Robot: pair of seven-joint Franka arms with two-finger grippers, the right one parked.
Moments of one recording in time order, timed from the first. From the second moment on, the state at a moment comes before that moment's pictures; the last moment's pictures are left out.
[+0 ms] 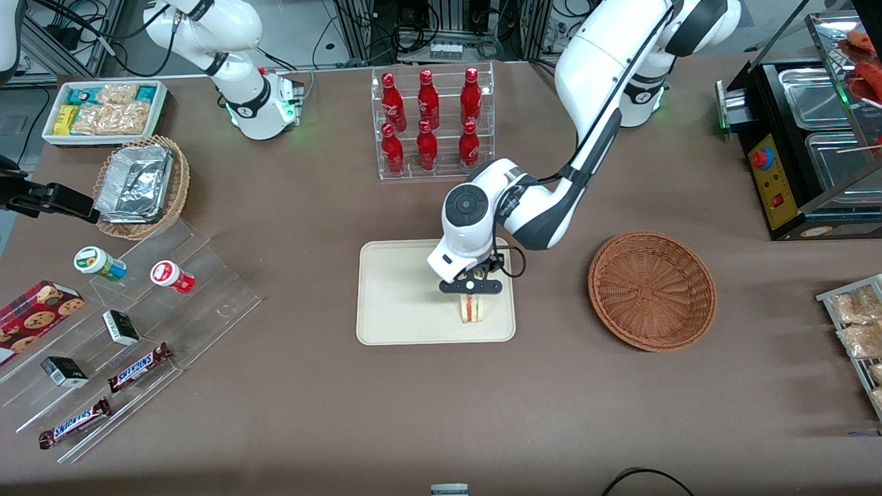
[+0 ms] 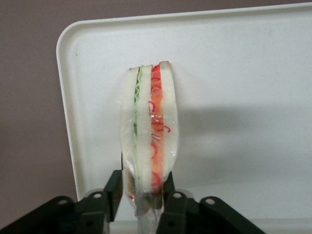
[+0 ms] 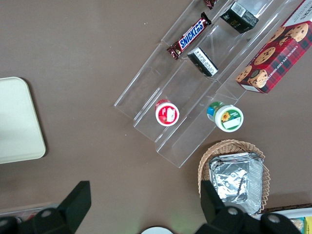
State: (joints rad) arm -0.61 0.69 -0.15 -1.53 0.14 2.16 -0.78
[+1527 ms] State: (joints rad) arm -0.32 0.52 -0.13 -1.47 0.07 1.90 -0.58
